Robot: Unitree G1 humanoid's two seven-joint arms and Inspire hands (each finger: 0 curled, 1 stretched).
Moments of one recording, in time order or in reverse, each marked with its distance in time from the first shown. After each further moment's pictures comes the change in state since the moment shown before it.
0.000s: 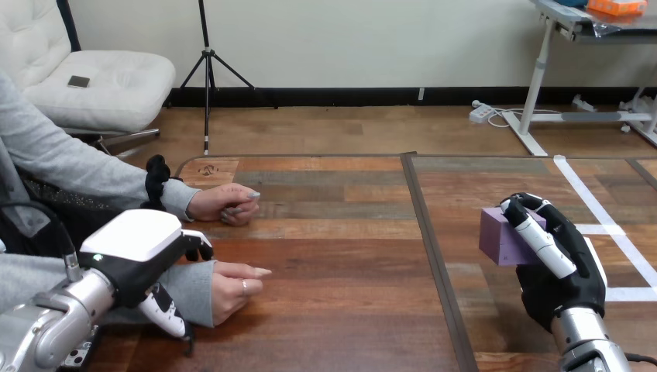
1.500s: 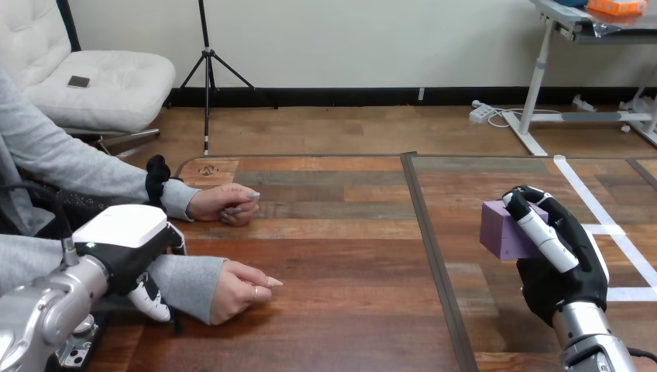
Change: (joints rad) left arm -0.082 -0.003 -0.054 0.051 -0.022 0.143 -0.114; right arm 0.001 0.003 -0.007 -0.047 -0.001 0.031 -0.001
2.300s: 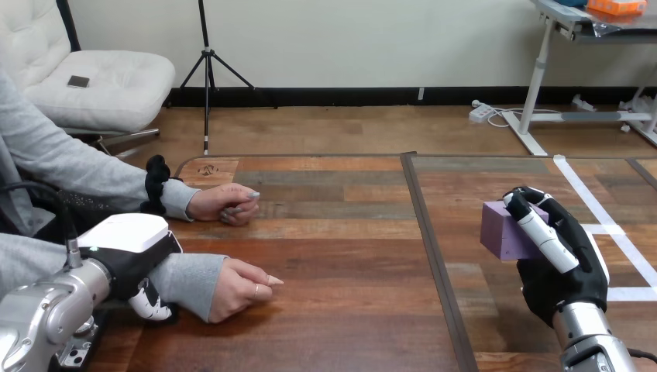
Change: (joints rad) left arm -0.006 -0.001 -0.019 0.021 -0.023 -0.008 -0.020; right arm 0.000 0.001 -0.003 0.000 0.001 0.004 -0.003
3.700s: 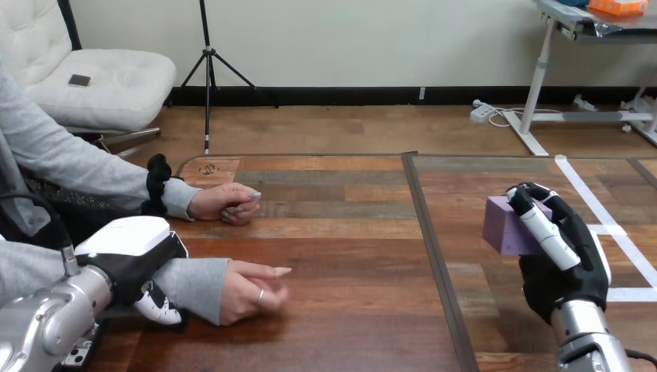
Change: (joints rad) left arm 0.081 0.002 0.034 -0.124 -0.087 0.033 -0.014; right arm 0.009 0.035 0.004 -0.050 -0.004 -0.003 -0.055
